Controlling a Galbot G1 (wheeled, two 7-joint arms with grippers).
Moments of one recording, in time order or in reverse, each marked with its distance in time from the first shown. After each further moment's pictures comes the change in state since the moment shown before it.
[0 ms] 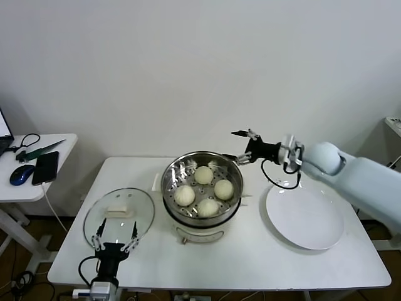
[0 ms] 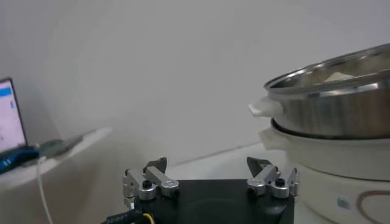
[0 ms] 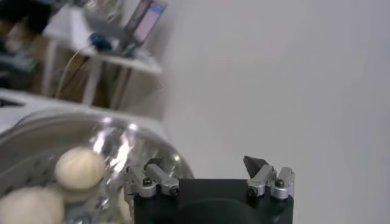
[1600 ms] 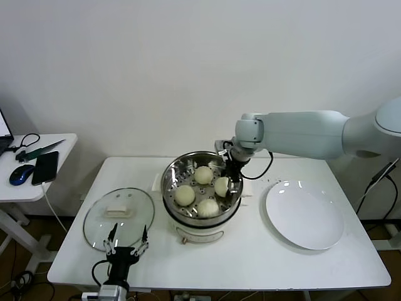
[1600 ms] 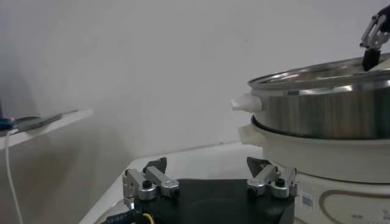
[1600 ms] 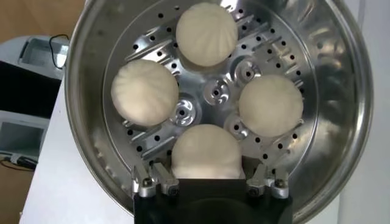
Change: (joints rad) left arm -0.003 -0.011 0.060 0.056 -0.109 -0.033 0.002; right arm 0.791 0.625 -1.050 -0.308 0.072 -0.426 -0.509
